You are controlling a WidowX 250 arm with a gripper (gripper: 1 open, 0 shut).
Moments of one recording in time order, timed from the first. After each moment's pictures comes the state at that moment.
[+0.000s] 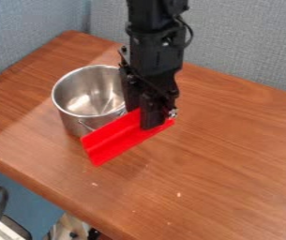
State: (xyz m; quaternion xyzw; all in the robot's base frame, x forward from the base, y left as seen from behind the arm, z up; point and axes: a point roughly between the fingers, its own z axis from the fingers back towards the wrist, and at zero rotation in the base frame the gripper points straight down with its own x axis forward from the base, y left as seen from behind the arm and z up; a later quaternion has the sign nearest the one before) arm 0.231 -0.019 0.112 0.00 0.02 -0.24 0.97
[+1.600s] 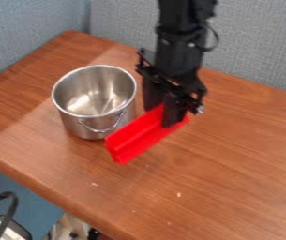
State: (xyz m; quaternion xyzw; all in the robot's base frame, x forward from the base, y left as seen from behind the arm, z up) arm 0.253 -0.032 0.101 0.02 0.05 -0.19 0.98
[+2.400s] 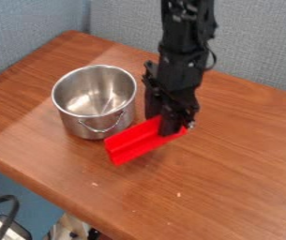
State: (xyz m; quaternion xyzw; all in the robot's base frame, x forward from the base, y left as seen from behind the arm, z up) arm 0.264 -0.023 0.071 0.03 0.06 -0.25 0.96
